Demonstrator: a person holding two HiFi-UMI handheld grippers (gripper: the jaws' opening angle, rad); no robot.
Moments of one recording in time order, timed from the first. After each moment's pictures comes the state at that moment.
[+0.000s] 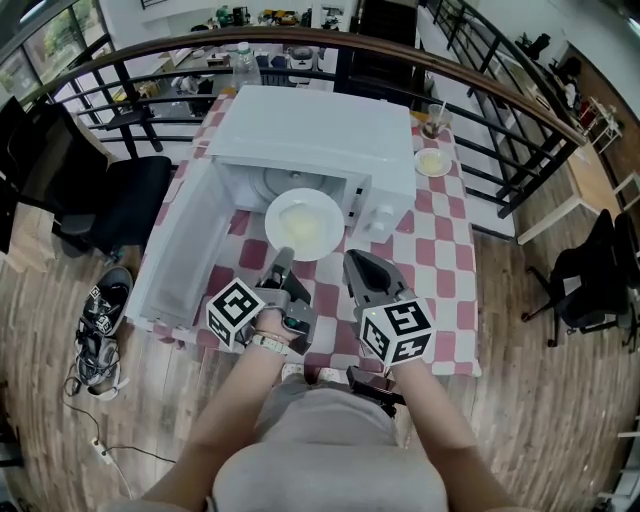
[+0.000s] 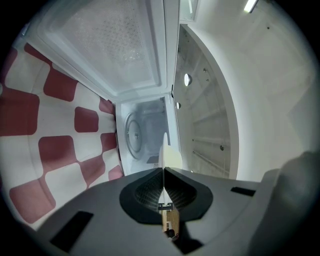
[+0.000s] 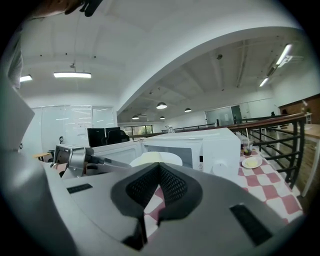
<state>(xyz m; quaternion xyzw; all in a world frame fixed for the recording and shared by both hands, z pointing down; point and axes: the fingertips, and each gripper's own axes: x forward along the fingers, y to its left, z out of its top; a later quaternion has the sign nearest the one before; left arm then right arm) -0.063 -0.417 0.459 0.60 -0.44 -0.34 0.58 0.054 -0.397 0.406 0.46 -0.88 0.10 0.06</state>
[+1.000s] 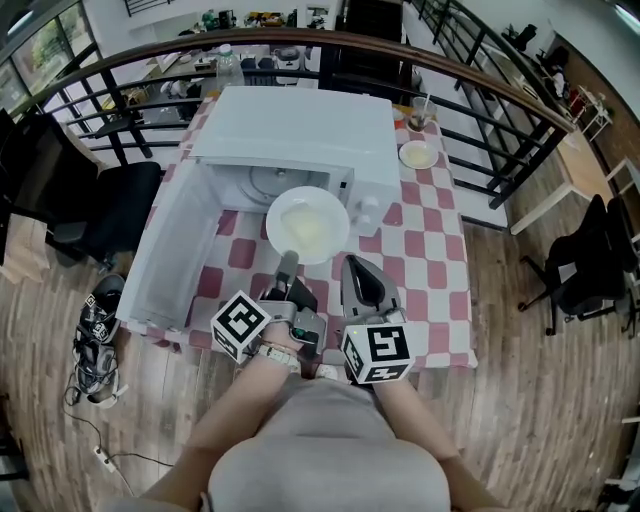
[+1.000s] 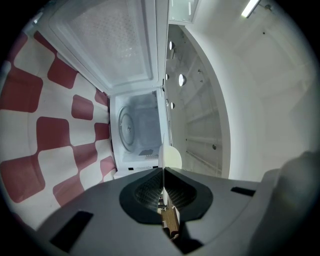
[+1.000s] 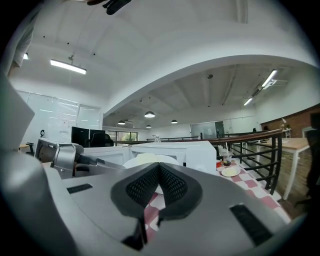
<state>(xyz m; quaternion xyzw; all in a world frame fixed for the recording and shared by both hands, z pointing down) -0.027 -0.396 0.443 0.62 -0.41 -0.36 0.56 0.078 -0.369 0.393 0.56 -0.83 0.03 0.03</state>
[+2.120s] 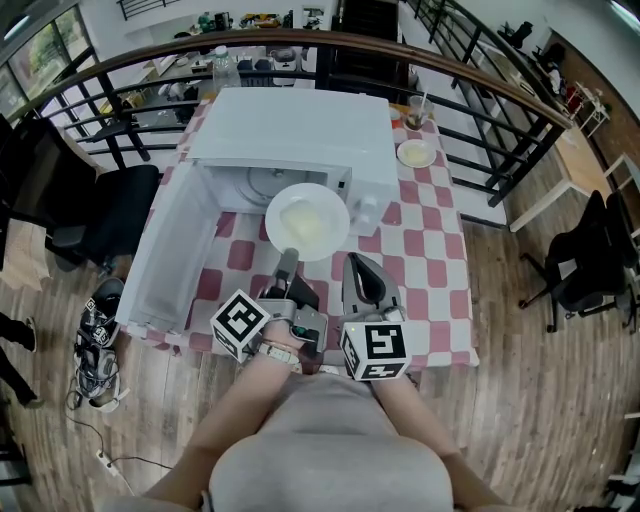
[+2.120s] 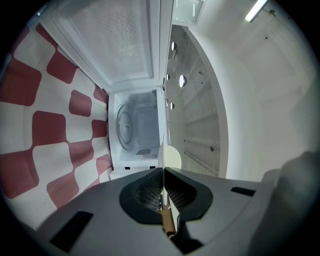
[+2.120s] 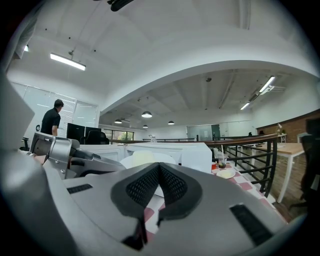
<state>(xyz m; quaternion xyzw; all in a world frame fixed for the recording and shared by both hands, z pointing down) -0.025 -0.401 0.440 0.62 -0.40 -0.37 0.56 0.083 -0.374 0.396 0.58 -0.81 0.02 0.04</state>
